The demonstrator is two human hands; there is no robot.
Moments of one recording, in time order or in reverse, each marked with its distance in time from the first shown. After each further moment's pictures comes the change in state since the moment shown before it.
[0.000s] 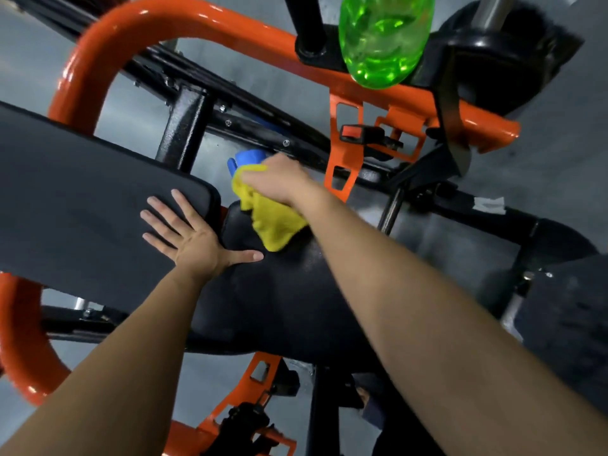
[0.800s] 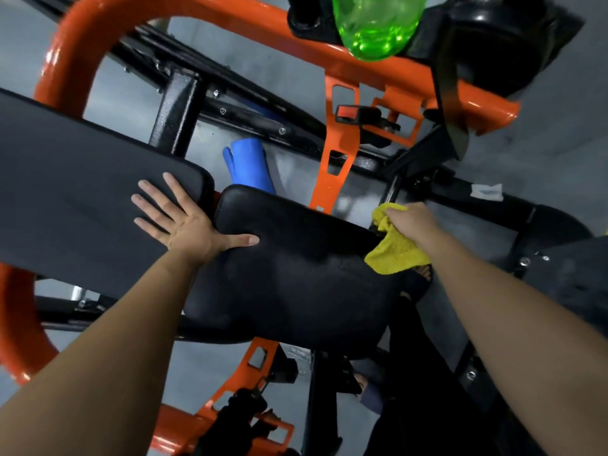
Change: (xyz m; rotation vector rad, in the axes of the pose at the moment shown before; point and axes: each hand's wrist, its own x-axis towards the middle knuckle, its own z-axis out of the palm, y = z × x) left_hand -0.002 0.001 0.001 -0.005 0.028 0.007; right_hand -0.040 0.256 -0.041 0.080 0.268 0.515
